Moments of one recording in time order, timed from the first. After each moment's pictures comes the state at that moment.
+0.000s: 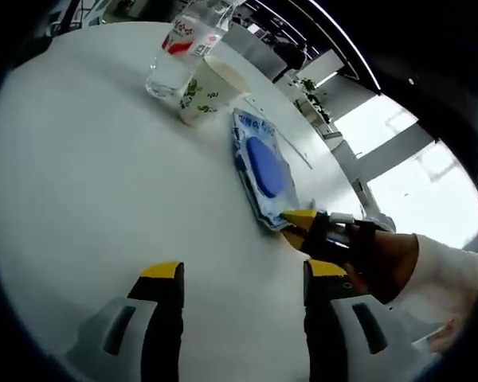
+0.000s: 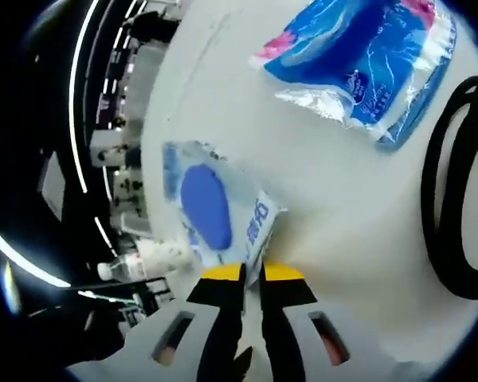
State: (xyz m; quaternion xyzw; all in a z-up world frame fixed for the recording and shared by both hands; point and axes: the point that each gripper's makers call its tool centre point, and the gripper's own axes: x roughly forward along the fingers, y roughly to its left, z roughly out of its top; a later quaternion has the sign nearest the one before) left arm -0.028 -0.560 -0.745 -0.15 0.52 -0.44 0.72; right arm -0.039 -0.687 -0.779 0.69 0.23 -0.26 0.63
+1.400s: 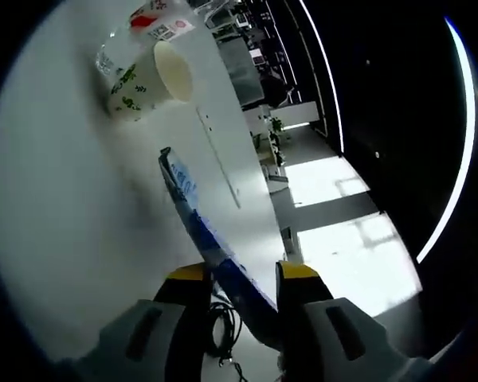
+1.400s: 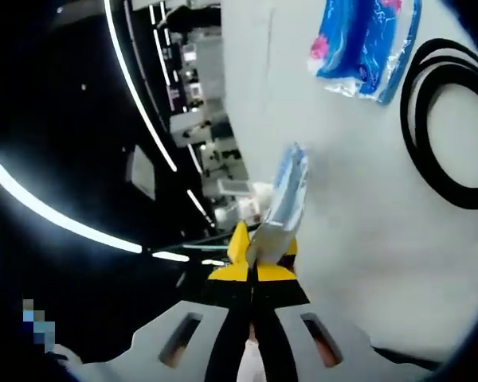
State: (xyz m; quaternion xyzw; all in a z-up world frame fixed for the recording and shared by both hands) left arm -0.033 -0.651 -0.669 -0.39 0.50 -0.47 0.62; right arm -0.109 -0.641 -0.635 0.77 0.12 0.01 0.63
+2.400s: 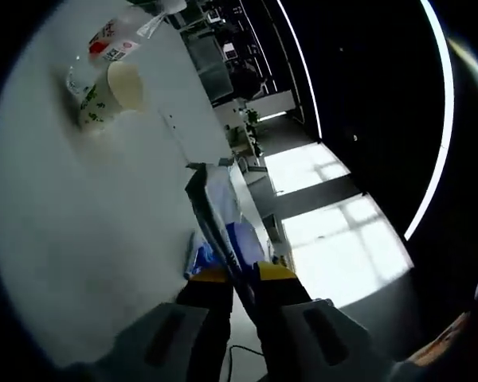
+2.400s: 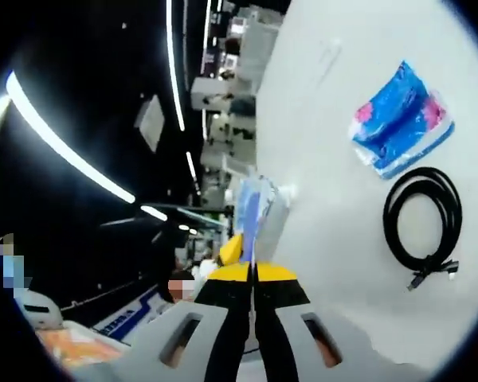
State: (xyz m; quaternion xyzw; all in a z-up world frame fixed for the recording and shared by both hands) left arm -0.064 -0.641 -0.621 -0.37 0.47 -0.54 0.59; right arm -0.158 -0.692 -0.602 0.65 0.15 0.03 0.74
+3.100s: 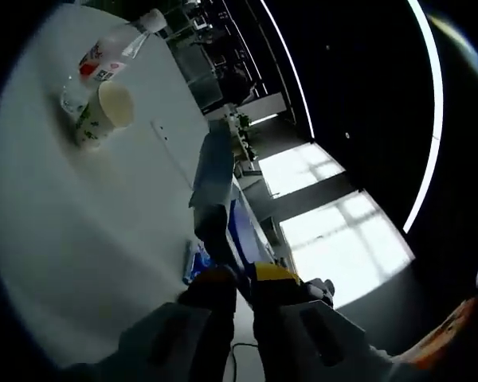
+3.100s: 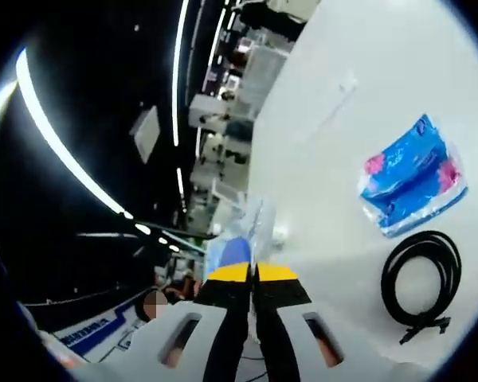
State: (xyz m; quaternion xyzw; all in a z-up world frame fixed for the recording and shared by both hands) left arm -0.054 -0.630 -0.611 -0.38 0.44 -0.54 0.61; right arm -0.119 -0.731 -0.613 0.59 0.12 -0.04 0.79
